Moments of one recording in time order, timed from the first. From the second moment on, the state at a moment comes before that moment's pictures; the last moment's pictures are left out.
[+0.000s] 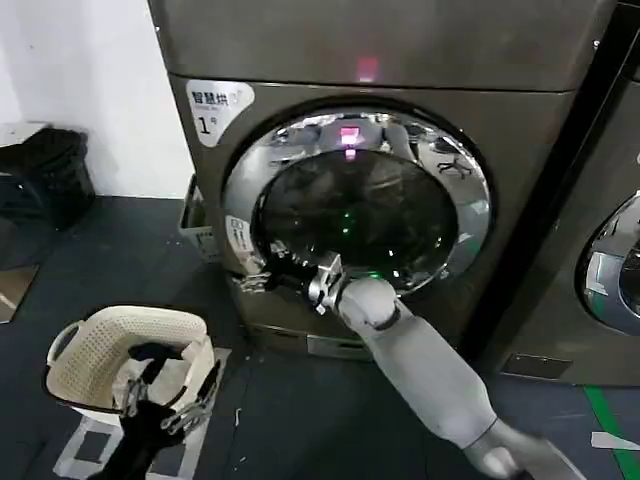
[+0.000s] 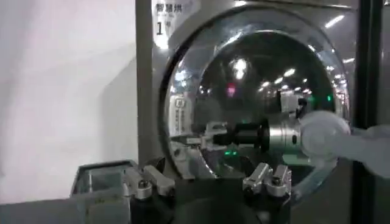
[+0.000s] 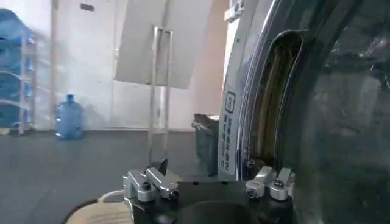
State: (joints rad) left arm 1.92 -1.35 -0.85 -2.38 -0.40 -0.04 0.32; right arm -0.43 1.35 -0.17 1.41 0.46 -0.11 -0.60
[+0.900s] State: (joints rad) left arm 1.59 -0.98 -1.03 -1.98 -0.69 -0.07 0.44; right arm -0.57 1.20 -0.09 1.60 0.51 -0.13 -1.08
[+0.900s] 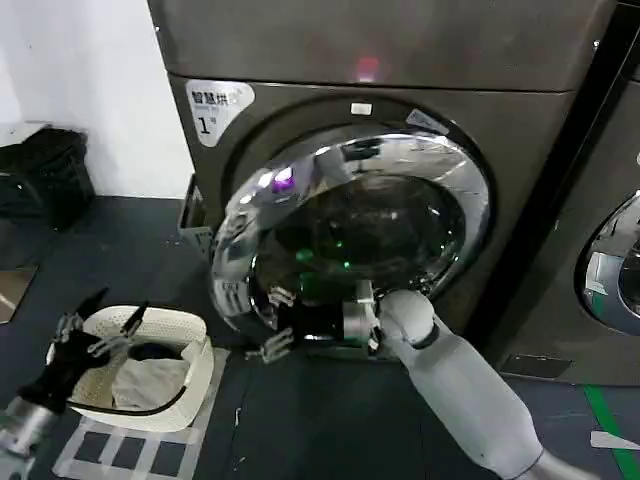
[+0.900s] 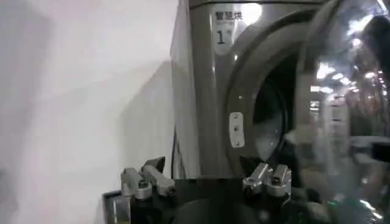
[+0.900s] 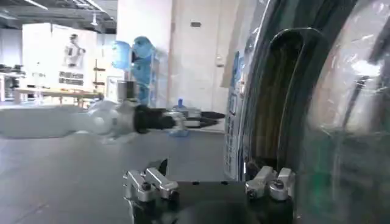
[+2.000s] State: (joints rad) left arm 0.99 -0.68 -0.34 -1.79 -0.87 -0.07 0.53; right arm -1.04 0.97 0.48 1.87 0.56 -0.06 -1.45
